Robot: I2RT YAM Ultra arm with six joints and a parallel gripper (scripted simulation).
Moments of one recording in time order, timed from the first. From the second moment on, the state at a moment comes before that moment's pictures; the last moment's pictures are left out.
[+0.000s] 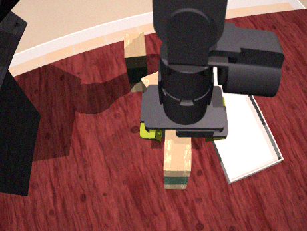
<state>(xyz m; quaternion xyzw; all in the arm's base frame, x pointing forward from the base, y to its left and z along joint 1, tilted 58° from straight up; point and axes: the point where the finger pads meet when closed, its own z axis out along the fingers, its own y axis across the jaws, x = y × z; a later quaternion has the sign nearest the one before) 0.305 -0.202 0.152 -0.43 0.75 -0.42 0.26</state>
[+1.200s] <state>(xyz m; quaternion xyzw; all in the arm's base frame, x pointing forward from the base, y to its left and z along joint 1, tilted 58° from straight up) 0.349 -0.078 0.121 -0.62 0.61 -0.46 0.14</state>
